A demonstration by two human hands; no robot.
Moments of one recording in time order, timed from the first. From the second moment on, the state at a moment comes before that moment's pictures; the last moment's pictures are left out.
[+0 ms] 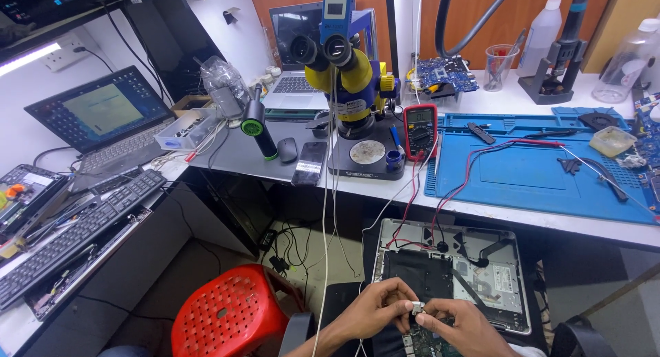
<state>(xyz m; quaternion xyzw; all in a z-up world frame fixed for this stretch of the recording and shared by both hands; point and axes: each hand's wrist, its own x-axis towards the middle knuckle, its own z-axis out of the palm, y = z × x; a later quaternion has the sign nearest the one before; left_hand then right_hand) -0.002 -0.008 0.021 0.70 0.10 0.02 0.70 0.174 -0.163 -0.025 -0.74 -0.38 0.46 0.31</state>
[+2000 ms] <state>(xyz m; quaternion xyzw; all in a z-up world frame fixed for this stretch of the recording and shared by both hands) 0.006 0.013 -0.016 0.76 0.09 0.00 0.64 0.210 -0.190 0.031 -0.71 -0.40 0.52 0.26</state>
